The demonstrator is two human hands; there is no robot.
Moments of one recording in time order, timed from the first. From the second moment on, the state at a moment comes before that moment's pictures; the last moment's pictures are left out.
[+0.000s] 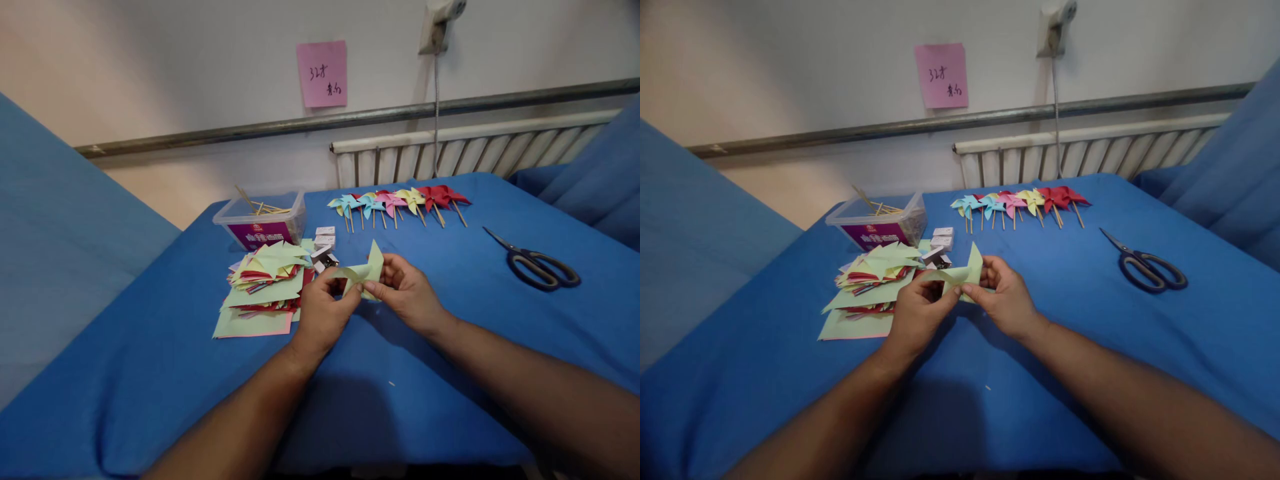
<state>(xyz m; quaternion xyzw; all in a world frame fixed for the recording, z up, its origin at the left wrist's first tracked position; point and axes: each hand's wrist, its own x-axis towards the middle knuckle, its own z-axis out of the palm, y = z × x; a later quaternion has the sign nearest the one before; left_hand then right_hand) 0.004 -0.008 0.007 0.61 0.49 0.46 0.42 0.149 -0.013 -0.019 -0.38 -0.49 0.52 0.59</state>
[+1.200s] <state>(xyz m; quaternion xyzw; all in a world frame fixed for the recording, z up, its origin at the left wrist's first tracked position) 0.006 -0.009 0.008 0.55 0.48 0.48 0.49 0.149 -0.017 -0.021 -0.39 -0.48 0.53 0.58</state>
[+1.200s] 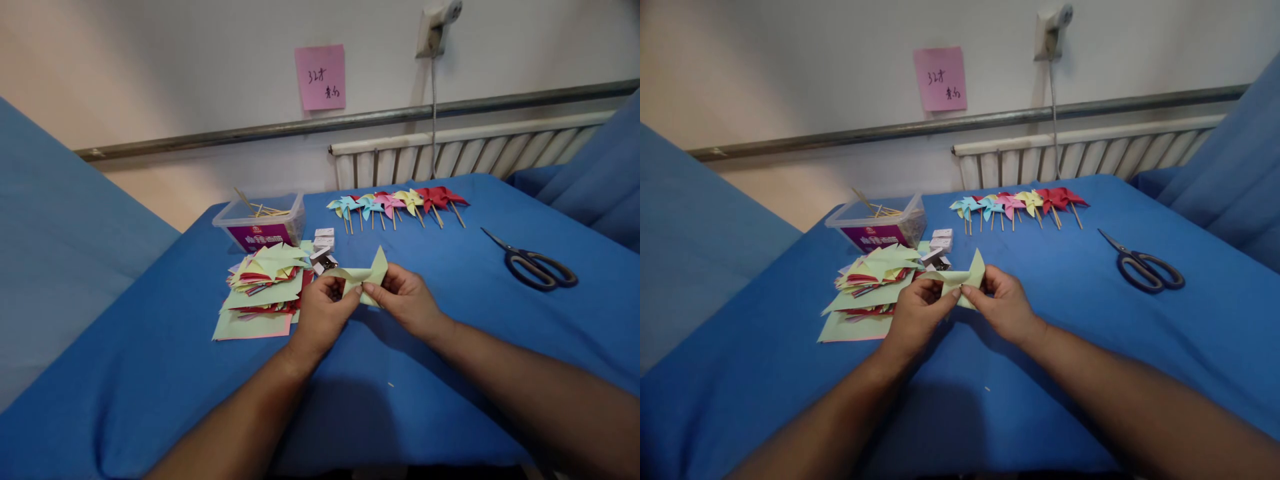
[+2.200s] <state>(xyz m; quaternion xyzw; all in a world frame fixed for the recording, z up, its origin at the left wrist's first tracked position) 0.009 -0.012 0.004 0.50 0.46 0.49 0.55 0.168 -0.001 -0.019 -0.44 -0.75 -0.07 0.49</state>
